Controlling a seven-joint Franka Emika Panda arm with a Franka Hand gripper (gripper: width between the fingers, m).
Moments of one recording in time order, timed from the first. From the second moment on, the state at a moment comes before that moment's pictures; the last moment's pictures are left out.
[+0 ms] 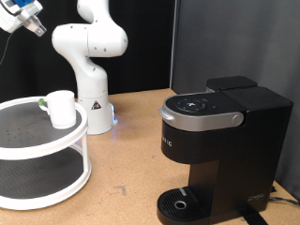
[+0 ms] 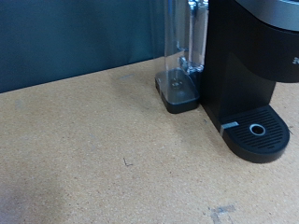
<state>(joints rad) -0.33 -0.77 -0.57 -2.50 0.28 1.48 -1.16</state>
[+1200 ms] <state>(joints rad) -0.33 -0.59 -0.67 -2.70 0.24 1.84 -1.35</state>
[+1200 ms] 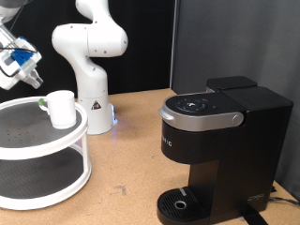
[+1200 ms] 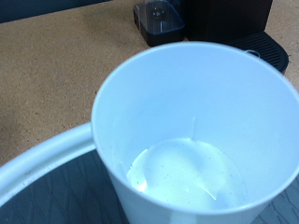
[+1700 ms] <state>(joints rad) -0.33 -0.57 -0.68 -2.73 0.24 1.90 -1.38</state>
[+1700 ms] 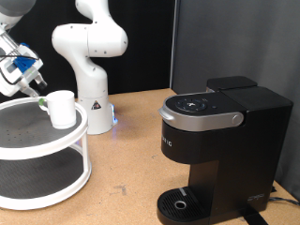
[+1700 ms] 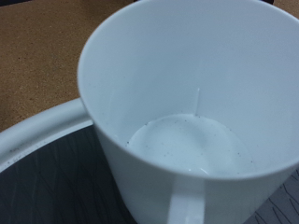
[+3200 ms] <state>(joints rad) -0.33 -0.55 -0.68 -2.79 0.26 1.97 -1.44</state>
